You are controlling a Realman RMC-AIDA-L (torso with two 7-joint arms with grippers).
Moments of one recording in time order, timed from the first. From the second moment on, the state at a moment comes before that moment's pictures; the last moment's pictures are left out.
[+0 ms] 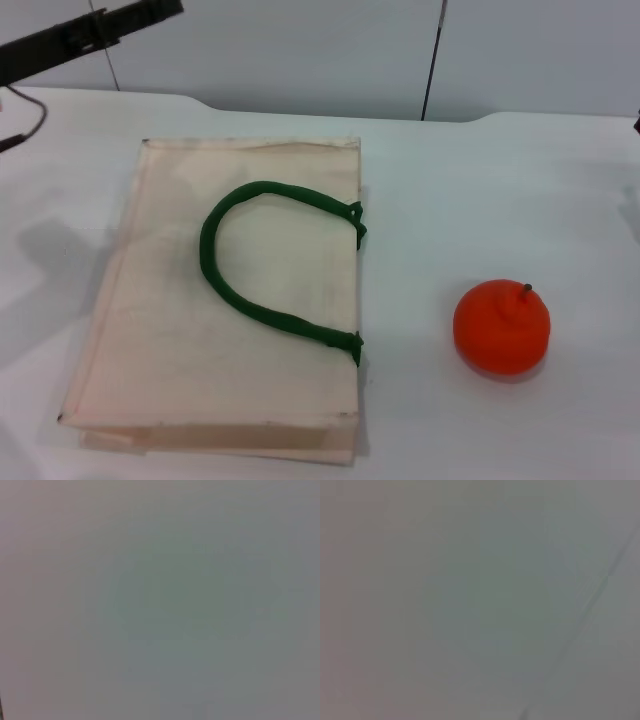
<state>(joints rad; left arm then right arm) -0.82 -1.92 2.86 -0.54 -0.72 1.54 -1.65 0.64 2.03 0.49 0.10 1.40 0.94 -2.89</state>
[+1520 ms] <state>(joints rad) -0.96 -1.89 2.86 -0.39 -0.06 1.30 -1.86 0.66 2.03 0.49 0.11 1.40 0.91 -2.88</state>
